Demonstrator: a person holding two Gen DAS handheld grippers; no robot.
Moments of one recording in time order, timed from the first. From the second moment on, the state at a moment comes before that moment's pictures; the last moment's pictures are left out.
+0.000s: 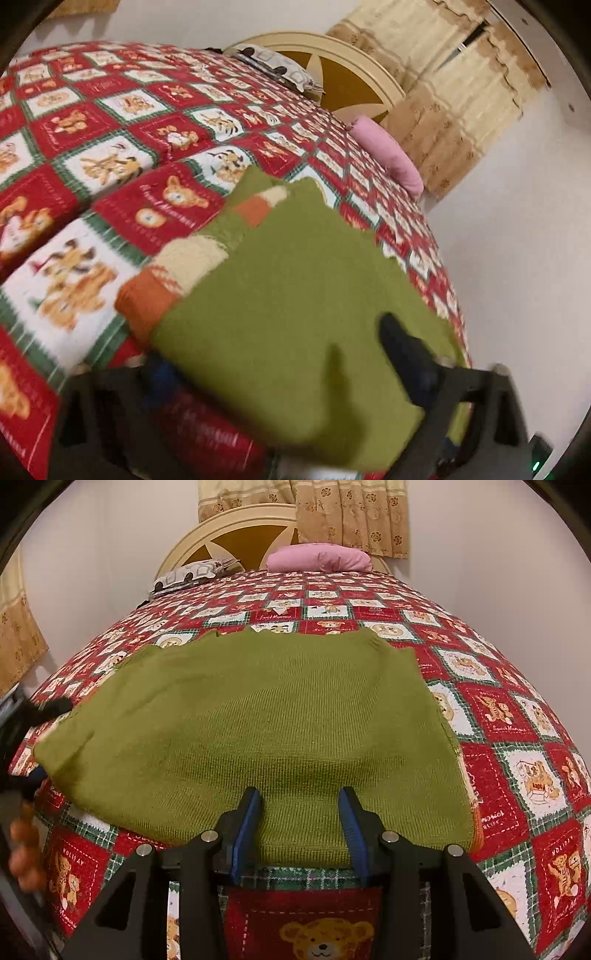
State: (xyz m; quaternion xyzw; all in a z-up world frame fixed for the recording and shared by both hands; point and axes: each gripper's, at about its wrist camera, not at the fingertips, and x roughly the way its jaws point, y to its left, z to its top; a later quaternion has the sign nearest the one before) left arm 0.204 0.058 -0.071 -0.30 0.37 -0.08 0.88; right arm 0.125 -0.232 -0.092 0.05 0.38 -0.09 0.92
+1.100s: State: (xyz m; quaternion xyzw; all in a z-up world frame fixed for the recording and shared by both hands) left arm 0.210 0.014 -0.030 -0.13 0.30 -0.11 0.94; right arm 0.174 -0.196 -0.067 0.15 0.34 0.01 0.93
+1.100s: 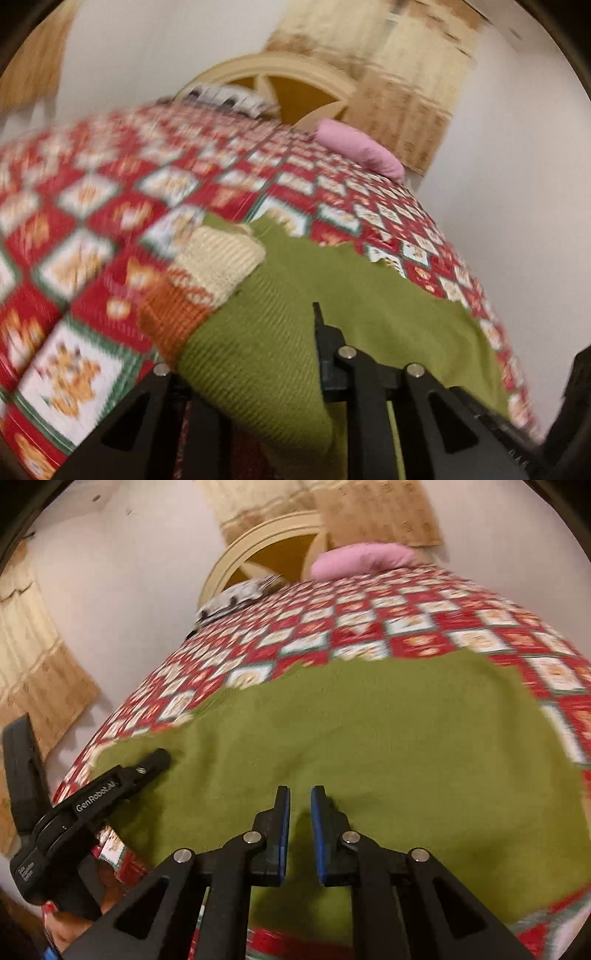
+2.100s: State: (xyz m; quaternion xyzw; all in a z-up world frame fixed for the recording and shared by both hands) left arm 0.172 -0.107 -0.049 0.06 0.32 -0.30 0.90; right arm 0.123 -0.292 -0.064 0.31 0.31 0.02 0.90
